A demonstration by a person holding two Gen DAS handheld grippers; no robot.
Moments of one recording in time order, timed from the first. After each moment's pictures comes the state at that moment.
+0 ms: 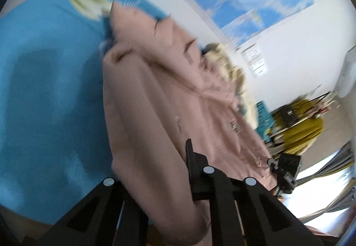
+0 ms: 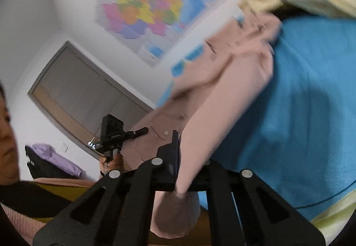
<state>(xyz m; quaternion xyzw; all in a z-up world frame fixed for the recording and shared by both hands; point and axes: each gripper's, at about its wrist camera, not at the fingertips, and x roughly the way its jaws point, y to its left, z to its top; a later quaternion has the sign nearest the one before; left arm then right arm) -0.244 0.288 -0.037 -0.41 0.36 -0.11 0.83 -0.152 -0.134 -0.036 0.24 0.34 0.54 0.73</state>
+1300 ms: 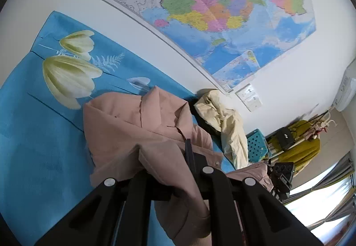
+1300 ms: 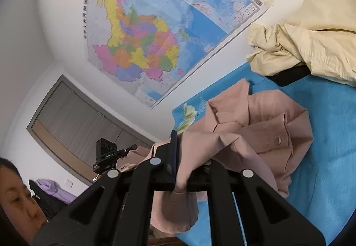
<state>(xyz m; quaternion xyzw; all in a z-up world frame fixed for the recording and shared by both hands) -0.128 0.360 0.053 -0.40 0.34 -0.09 0.85 -0.009 -0.101 0.034 0.32 0.34 0.48 0.74</state>
